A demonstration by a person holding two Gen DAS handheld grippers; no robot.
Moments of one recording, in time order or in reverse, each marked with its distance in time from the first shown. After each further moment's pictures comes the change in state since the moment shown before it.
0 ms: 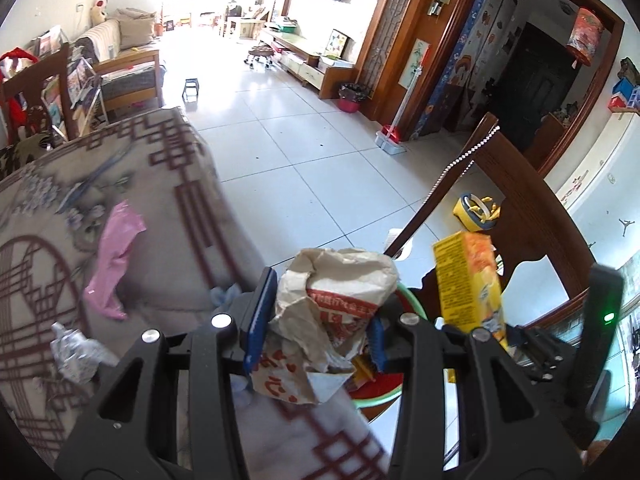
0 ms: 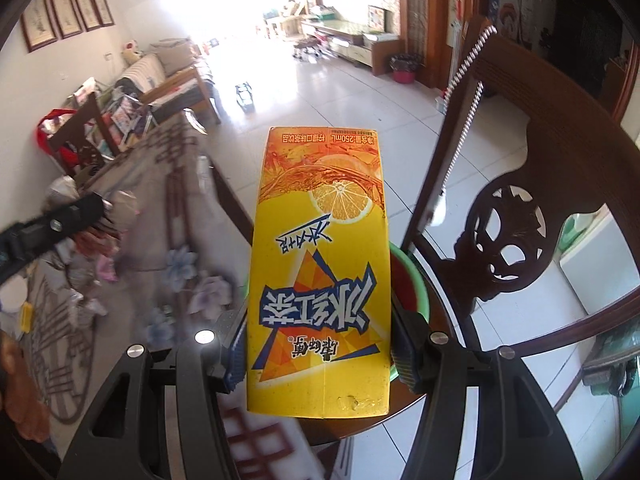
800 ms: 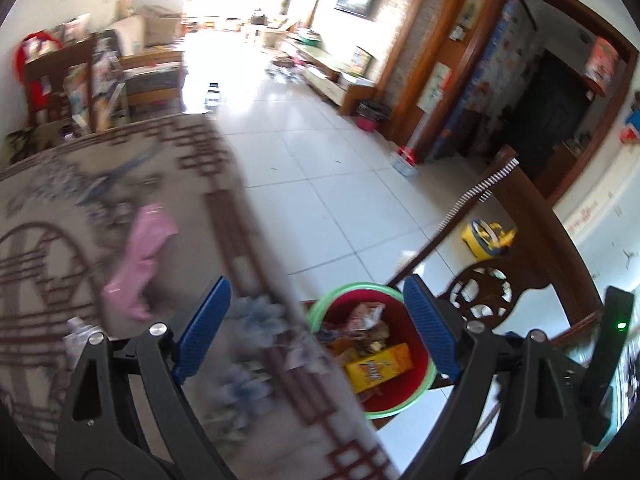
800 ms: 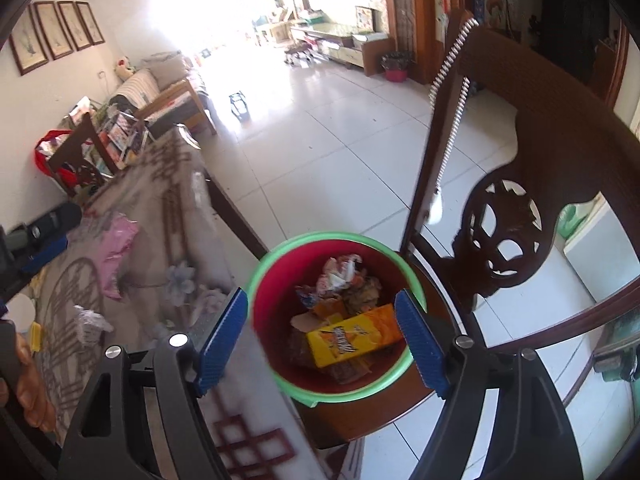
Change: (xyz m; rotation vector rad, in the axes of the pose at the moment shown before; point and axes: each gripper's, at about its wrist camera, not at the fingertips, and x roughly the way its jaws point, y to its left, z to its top) left arm -0.035 0.044 -0.001 -0.108 -0.071 0.063; right arm -0.029 0.004 0.005 0.040 -0.047 0.047
